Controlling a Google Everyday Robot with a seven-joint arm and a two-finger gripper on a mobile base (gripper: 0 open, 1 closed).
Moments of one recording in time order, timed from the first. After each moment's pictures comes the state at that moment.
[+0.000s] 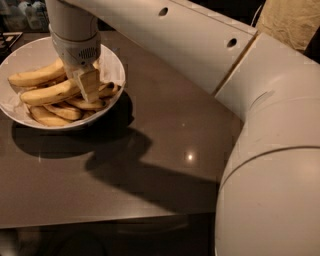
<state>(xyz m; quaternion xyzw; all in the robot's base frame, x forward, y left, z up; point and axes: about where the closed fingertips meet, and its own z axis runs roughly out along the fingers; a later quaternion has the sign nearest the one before) 0.582 0.176 0.924 -0.89 0.42 -0.05 0.16</state>
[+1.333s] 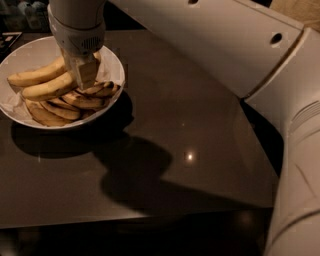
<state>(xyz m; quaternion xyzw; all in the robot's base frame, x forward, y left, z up) 0.565 0.174 0.962 -0.89 0.40 -0.06 0.21</state>
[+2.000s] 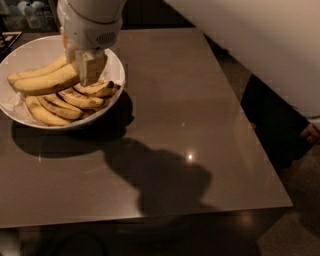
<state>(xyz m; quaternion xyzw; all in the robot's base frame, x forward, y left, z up) 0.538 0.158 0.996 -0.88 0.38 -0.05 0.29</state>
